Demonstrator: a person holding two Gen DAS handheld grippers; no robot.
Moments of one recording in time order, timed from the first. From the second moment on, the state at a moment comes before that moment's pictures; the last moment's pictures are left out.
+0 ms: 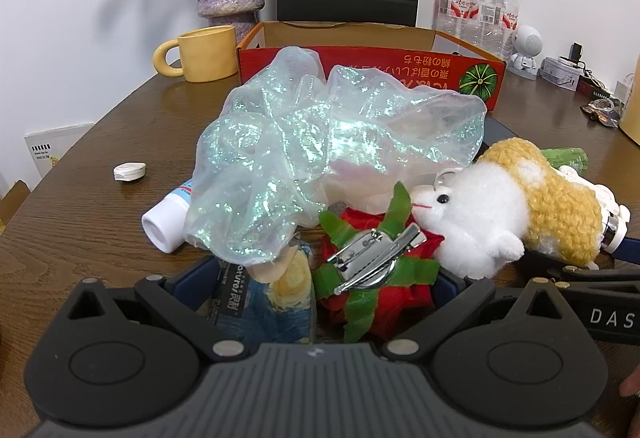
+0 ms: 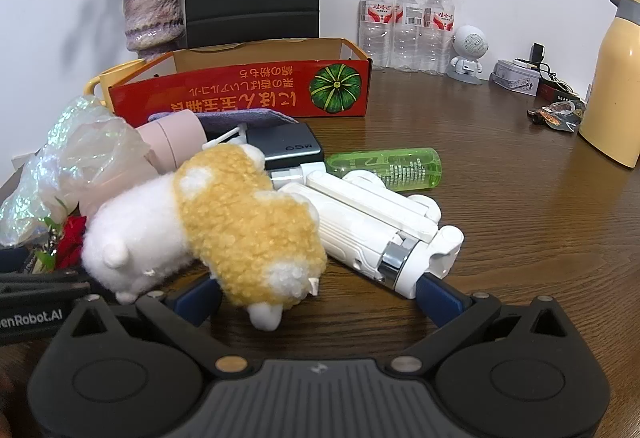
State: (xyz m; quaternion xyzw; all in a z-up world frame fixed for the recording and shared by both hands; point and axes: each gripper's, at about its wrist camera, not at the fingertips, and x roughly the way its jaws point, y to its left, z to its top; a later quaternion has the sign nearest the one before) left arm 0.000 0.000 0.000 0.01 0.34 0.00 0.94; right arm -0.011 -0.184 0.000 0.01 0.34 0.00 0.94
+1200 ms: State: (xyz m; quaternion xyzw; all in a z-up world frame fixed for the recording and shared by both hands) left arm -0.003 0.002 -0.001 0.00 0.34 0.00 0.94; right arm -0.013 -0.182 0.002 0.01 0.34 0.02 0.94
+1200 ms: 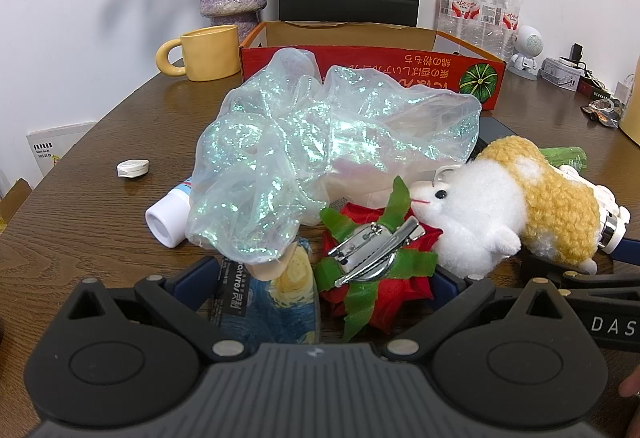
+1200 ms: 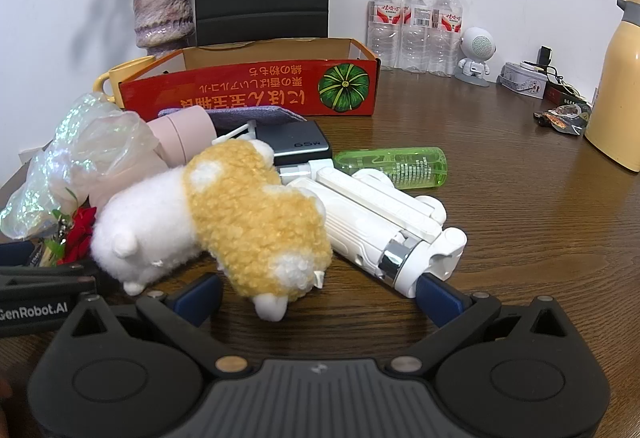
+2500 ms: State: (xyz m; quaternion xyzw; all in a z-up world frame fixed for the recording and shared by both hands) left arm -0.005 0.004 0.000 0.00 0.34 0.00 0.94; right arm -0.013 -0.183 0.002 0.01 0.34 0.02 0.94
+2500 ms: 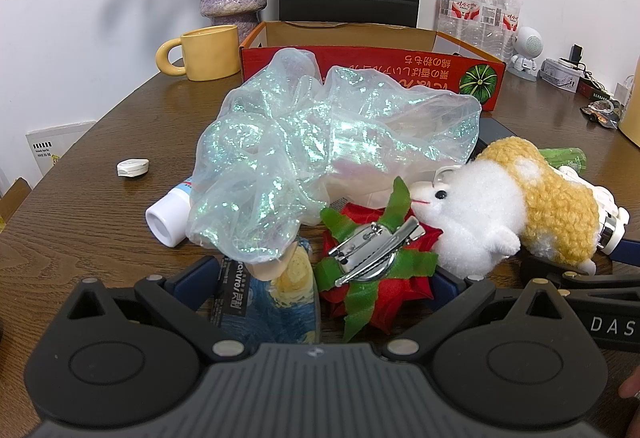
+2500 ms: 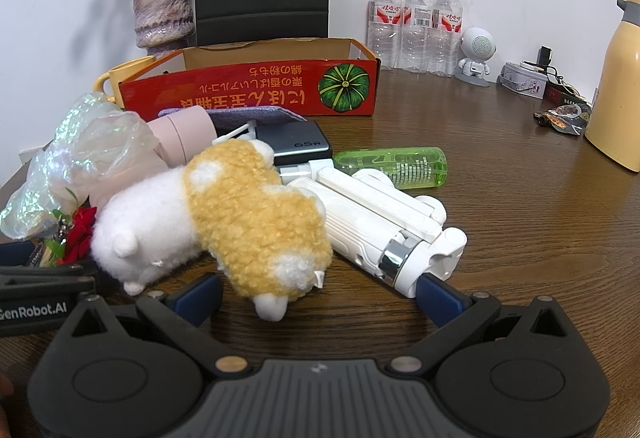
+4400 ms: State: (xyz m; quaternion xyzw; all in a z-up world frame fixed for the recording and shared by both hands) left arm -0.004 0.002 0.000 0.00 0.34 0.01 0.94; right arm -0.015 -0.178 0.003 0.00 0.34 0.02 0.94
